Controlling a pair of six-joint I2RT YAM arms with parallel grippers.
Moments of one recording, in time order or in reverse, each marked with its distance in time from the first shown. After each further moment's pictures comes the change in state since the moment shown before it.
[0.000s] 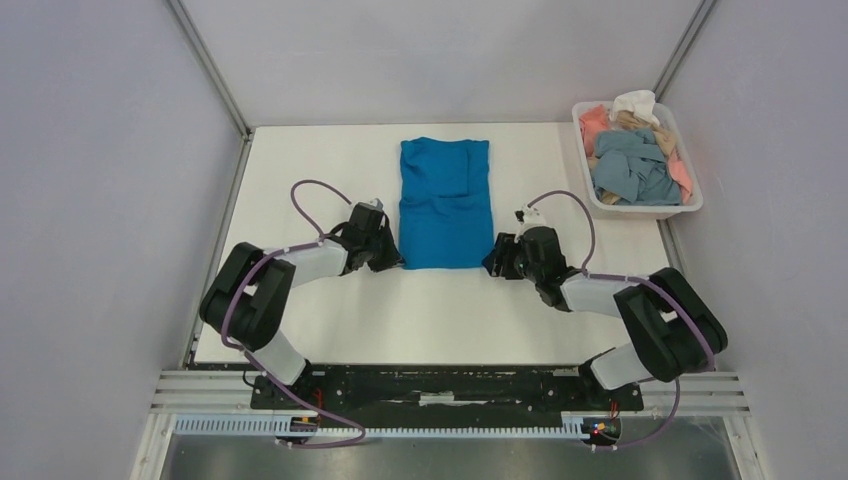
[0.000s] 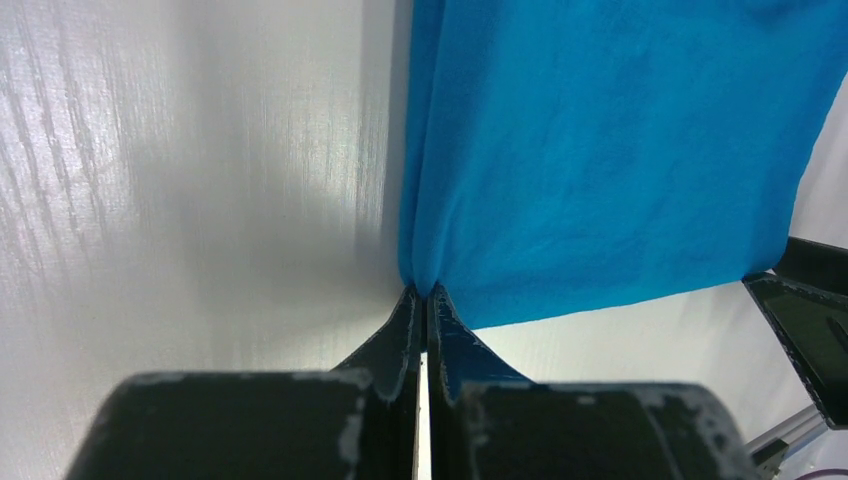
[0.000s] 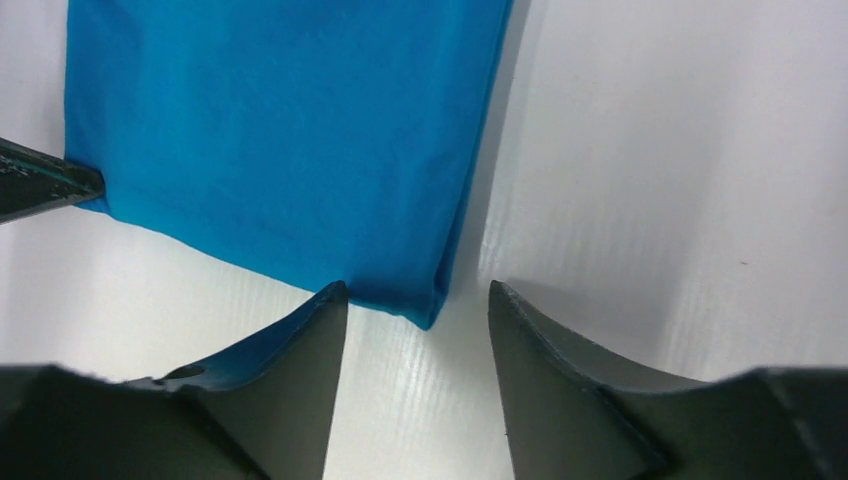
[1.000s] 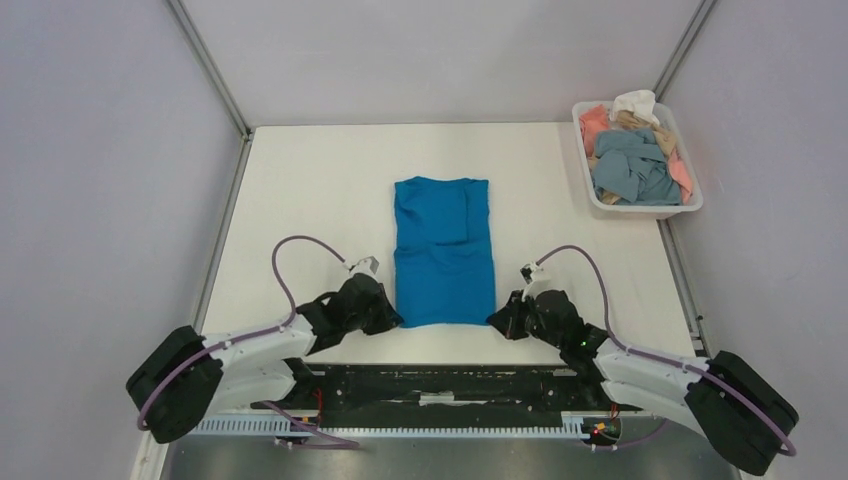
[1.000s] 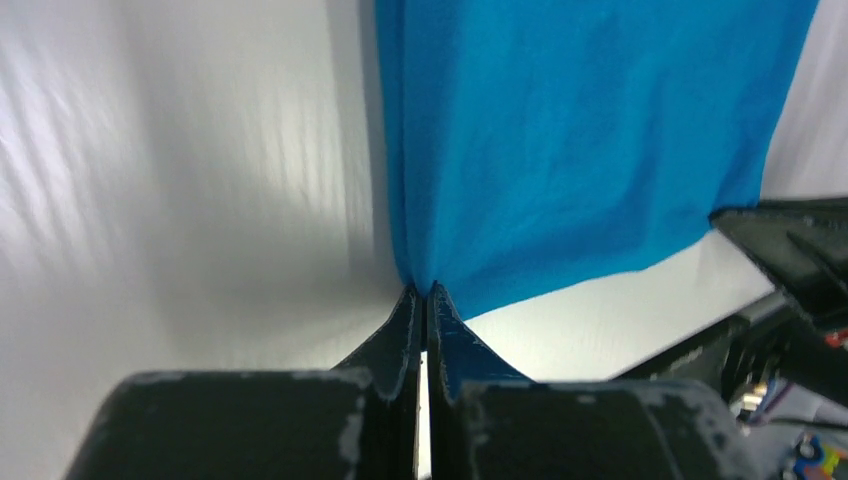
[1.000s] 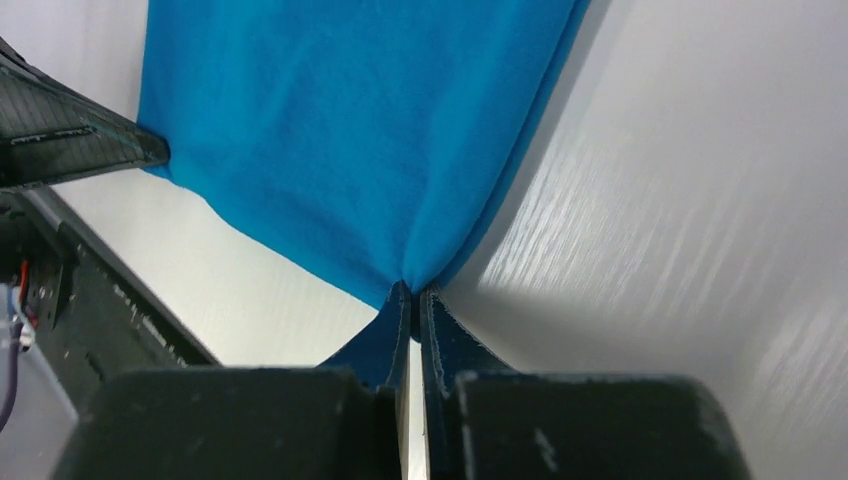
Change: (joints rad) left arm -0.282 -0.518 -0.457 0.013 -0.127 -0.193; right arm 0.280 -0.467 -0.393 -0.009 0.002 0.178
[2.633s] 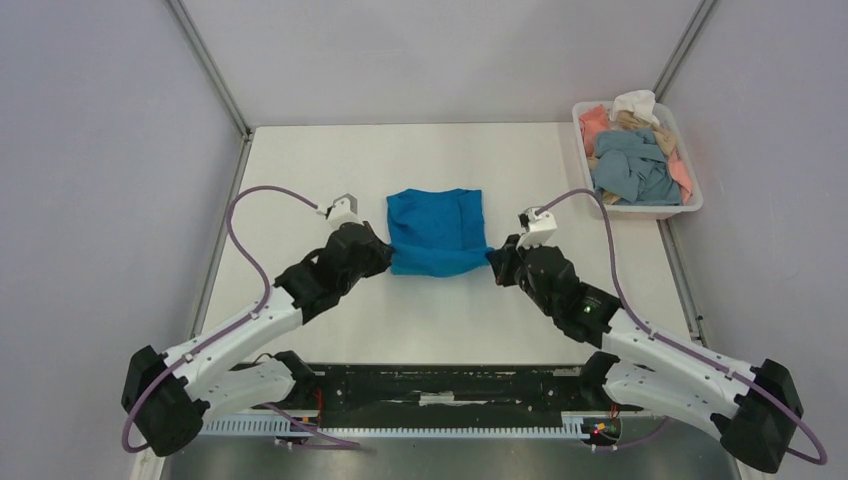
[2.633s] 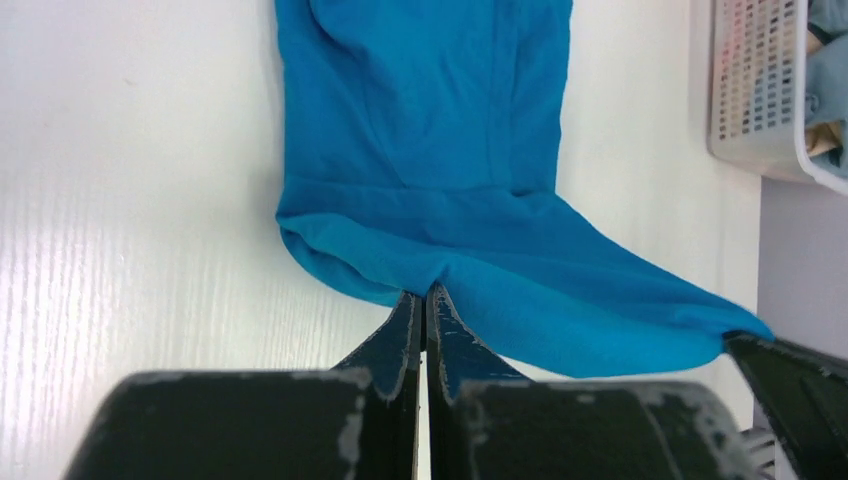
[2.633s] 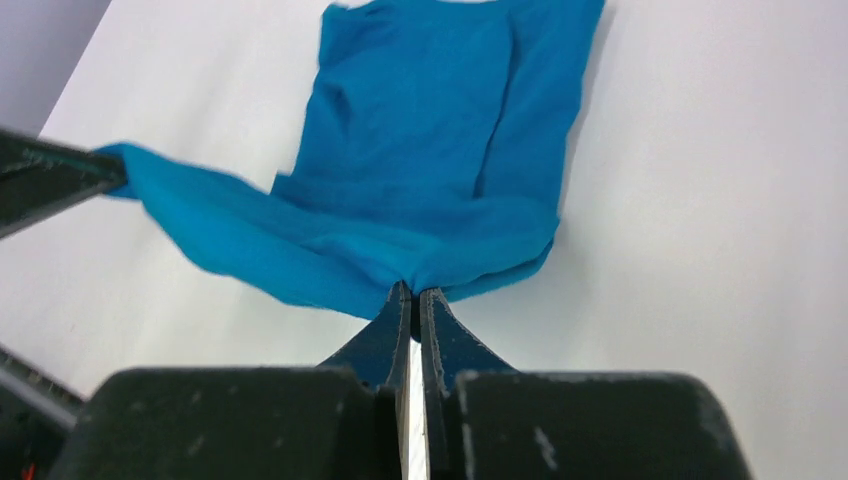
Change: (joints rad) left arm -0.016 -0.138 0.393 -0.286 -0.348 0.016; right arm 0.162 -0.131 0.490 -0.457 0.468 -0.139
